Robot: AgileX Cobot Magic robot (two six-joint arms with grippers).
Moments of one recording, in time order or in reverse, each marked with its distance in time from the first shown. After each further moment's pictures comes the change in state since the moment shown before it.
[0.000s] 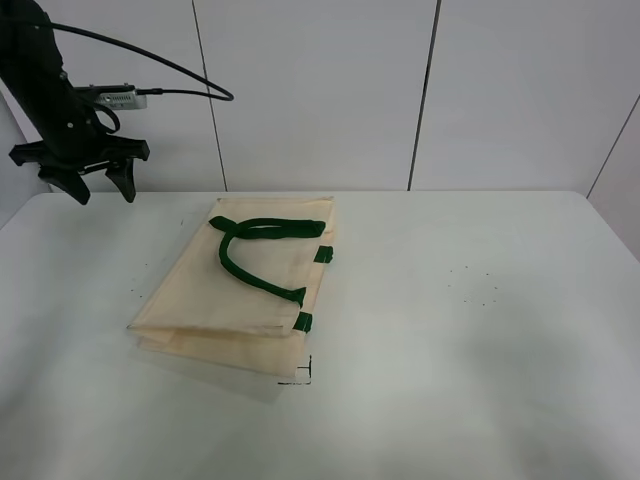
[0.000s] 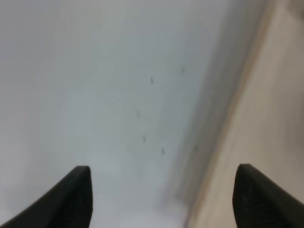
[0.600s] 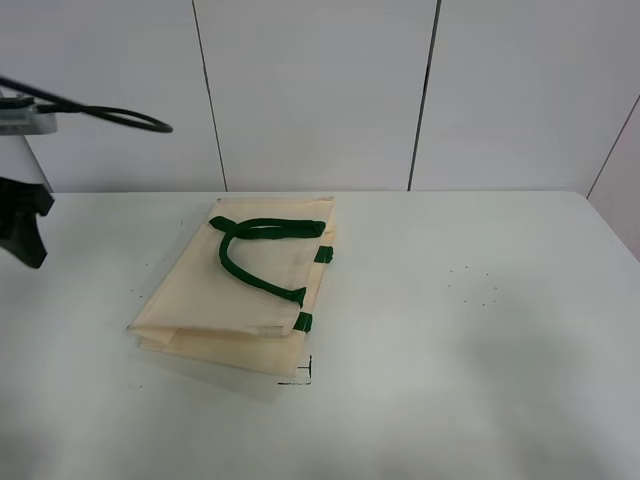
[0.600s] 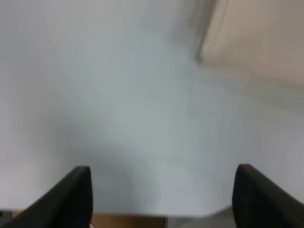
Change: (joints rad) left arm -0.016 -0.709 0.668 0.015 0.042 -0.005; right arm 0.000 0.000 0.000 0.000 0.000 0.000
